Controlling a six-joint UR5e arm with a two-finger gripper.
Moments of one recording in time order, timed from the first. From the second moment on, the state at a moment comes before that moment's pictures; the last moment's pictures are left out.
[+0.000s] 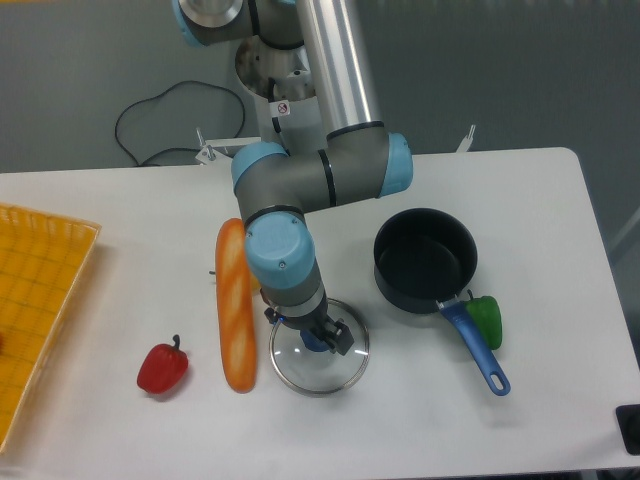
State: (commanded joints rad) arm 2.29 -2.04 -1.57 -1.07 1.67 0.72
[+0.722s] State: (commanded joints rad) arm 2.22 -2.10 -1.53 -0.98 1.66 0.39
